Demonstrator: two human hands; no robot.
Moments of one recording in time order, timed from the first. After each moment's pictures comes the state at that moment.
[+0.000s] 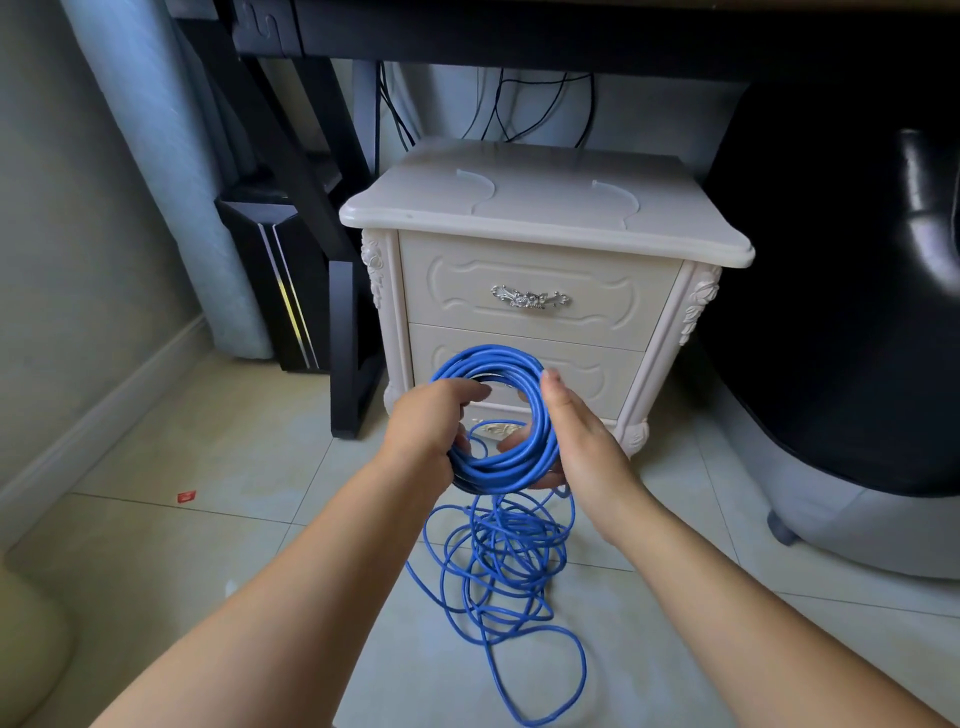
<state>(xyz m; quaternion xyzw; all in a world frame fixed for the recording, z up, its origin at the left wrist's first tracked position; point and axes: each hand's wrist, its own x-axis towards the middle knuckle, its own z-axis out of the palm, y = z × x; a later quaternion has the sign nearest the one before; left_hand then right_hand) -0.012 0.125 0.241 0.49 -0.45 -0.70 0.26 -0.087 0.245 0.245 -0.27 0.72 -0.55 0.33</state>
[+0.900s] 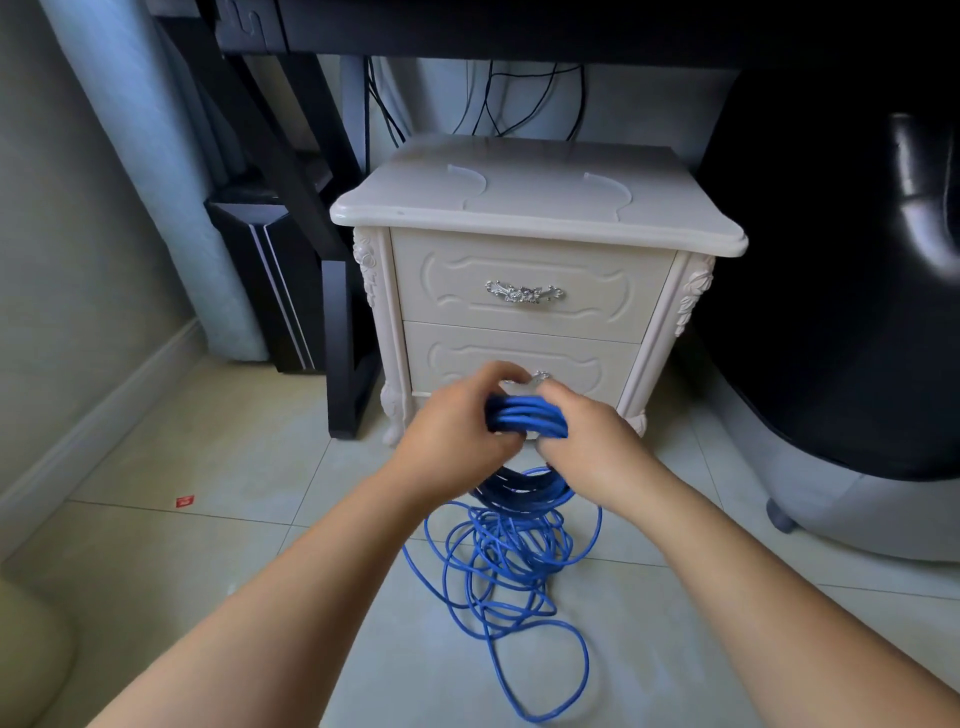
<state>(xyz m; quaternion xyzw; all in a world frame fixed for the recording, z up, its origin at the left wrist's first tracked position) -0.002 0.139 0.239 0.25 -0.88 -0.36 0.20 -0.111 0.247 0.245 -0.45 0.83 -0.28 0.17</state>
